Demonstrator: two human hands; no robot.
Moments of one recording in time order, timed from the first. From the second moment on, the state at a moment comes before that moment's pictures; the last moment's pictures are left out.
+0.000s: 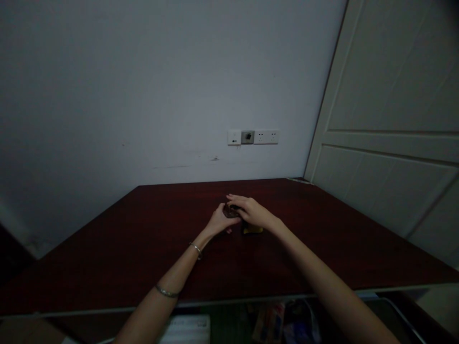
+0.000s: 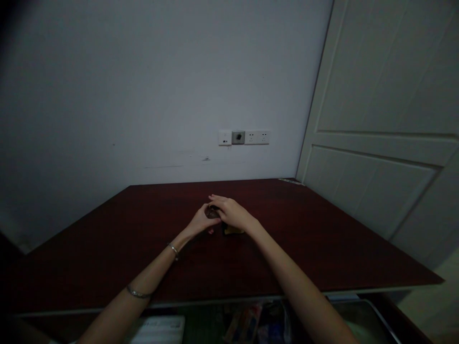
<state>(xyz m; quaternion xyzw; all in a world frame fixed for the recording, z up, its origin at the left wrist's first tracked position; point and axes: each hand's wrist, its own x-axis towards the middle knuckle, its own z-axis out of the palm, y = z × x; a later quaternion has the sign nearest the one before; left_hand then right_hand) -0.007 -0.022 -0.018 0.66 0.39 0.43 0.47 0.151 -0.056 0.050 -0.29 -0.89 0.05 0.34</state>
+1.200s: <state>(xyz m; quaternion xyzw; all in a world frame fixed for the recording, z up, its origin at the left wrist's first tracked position) -0.017 -0.003 0.018 0.62 0.20 0.42 0.64 0.159 -0.027 0.021 -0.36 -0.52 0.36 0.69</state>
